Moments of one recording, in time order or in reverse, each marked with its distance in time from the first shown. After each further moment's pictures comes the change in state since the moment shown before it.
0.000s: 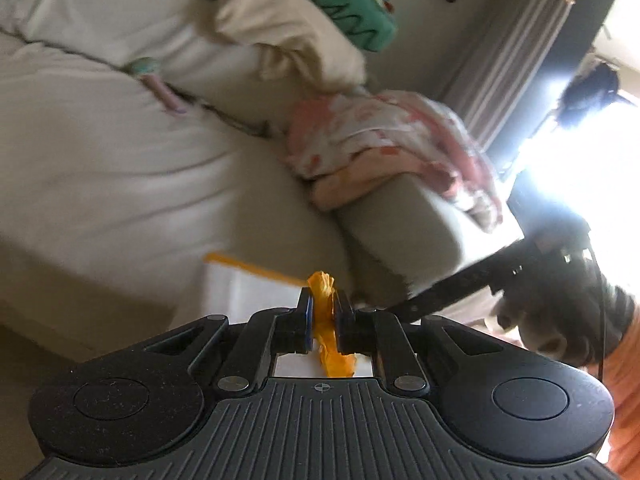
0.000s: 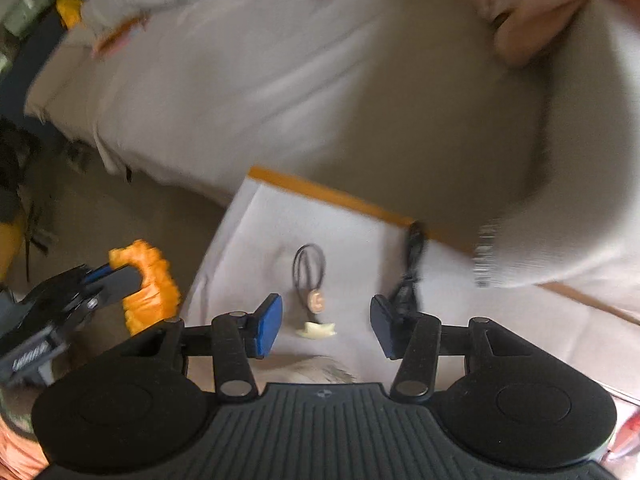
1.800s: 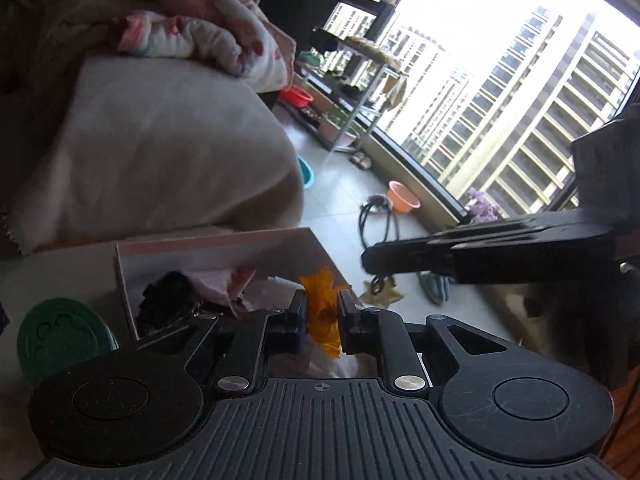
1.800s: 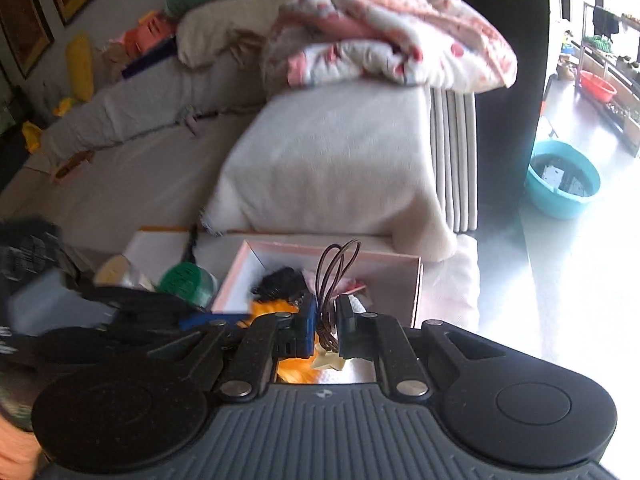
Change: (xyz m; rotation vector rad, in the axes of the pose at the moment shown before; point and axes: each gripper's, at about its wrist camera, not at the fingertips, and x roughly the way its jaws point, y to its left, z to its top) left arm 0.154 -0.319 -0.084 0.328 0.324 -0.310; right arm -0.189 -0.202 -0.277 0.194 -0.528 -0.140
